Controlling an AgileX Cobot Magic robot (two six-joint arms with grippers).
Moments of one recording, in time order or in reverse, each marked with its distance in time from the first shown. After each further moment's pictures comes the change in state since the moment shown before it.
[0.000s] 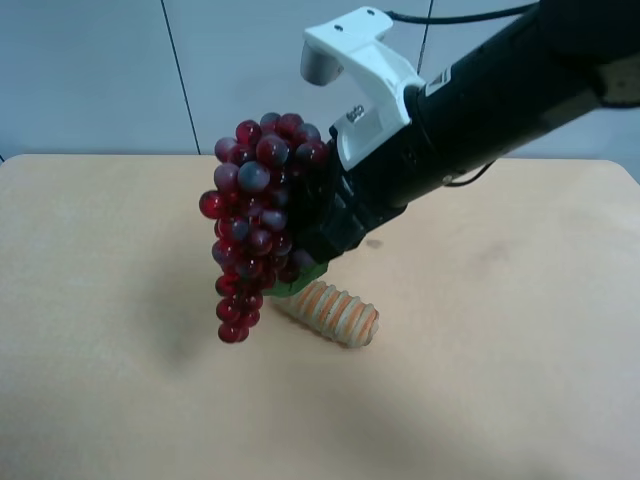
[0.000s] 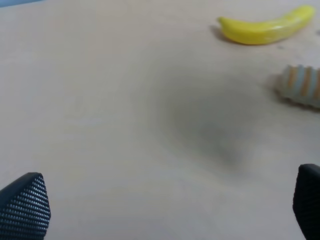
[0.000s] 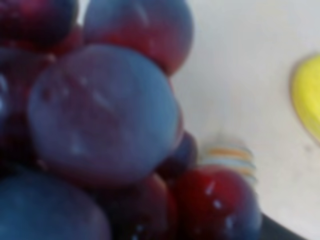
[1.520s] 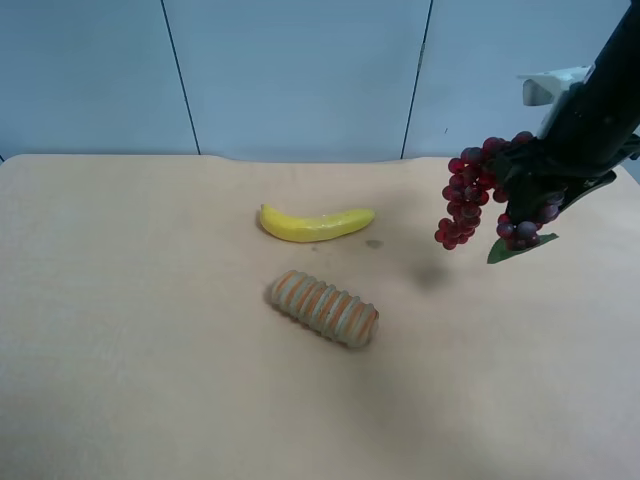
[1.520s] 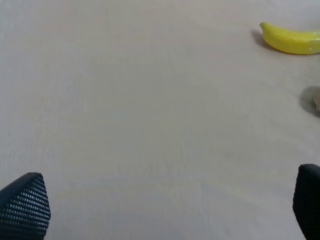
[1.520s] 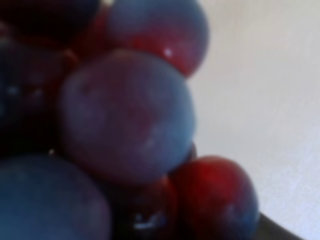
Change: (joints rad) left arm 0.088 0.000 0.000 0.000 -0.002 -0.002; right arm -0.611 0.215 -0.189 -0.459 0.501 0.474
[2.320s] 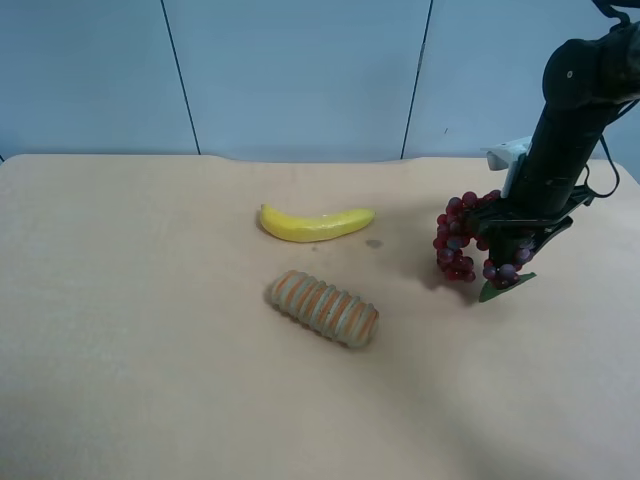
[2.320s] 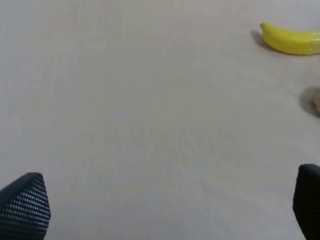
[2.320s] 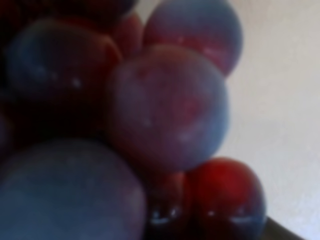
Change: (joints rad) left arm 0.000 0.000 0.000 -0.001 0.000 -0.001; right arm -0.004 0.262 -0.004 -0.082 -0.129 0.009
